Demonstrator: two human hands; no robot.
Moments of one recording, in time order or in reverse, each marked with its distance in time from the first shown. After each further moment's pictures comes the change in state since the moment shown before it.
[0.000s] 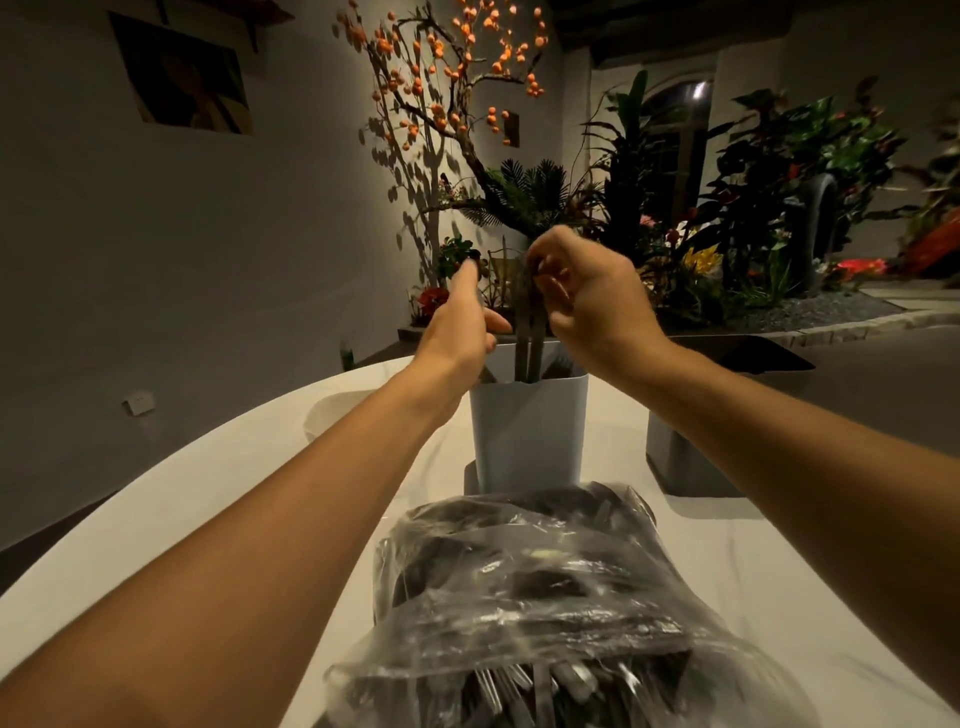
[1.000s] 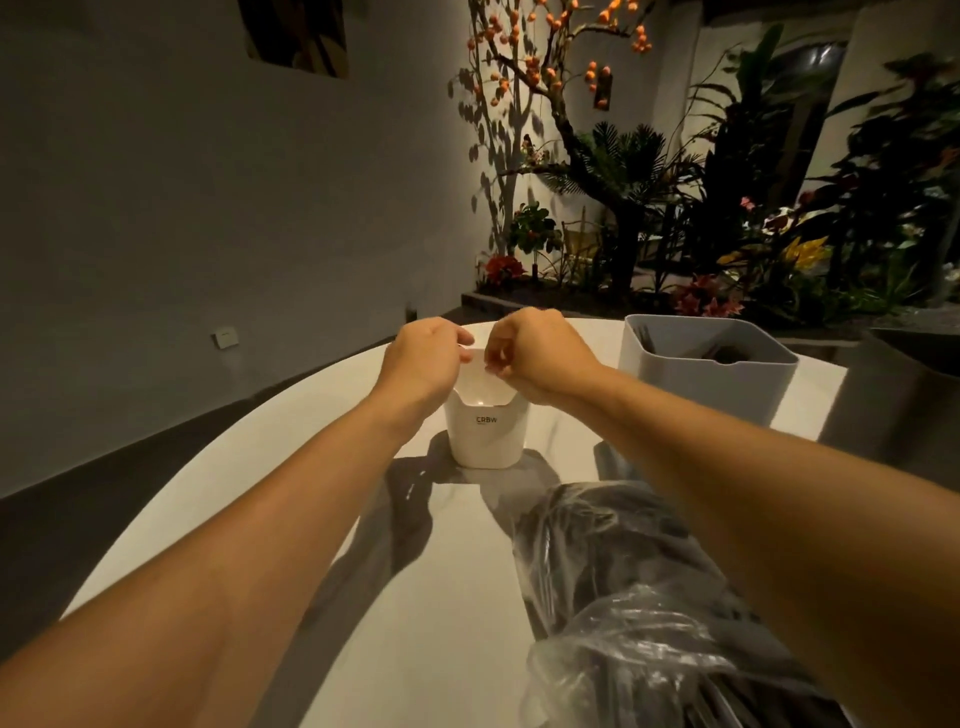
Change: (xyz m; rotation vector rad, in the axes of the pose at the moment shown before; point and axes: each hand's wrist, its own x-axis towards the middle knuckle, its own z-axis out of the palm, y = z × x) left_hand 0.031 -0.113 -0.143 0.269 0.333 -0.042; right_hand 0.009 -0.074 0.198 -0.060 -0.521 0.131
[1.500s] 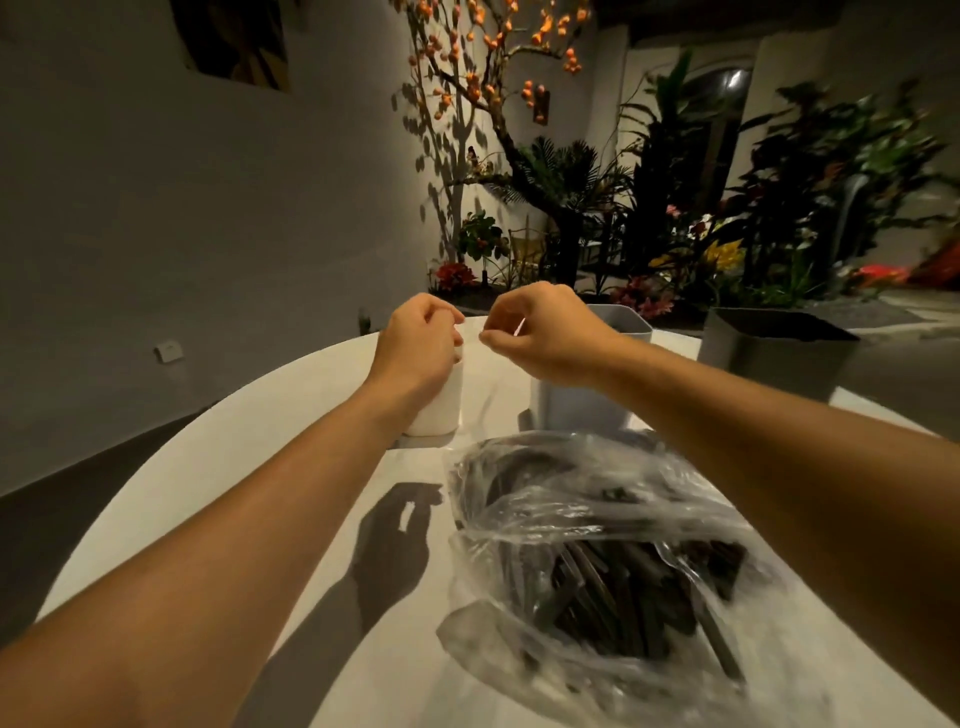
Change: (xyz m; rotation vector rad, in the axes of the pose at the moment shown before) left_hand -0.085 0.047 0.004 -0.109 -0.040 0.190; right_hand -0.106 -0.007 -0.101 0.081 0.029 -0.036
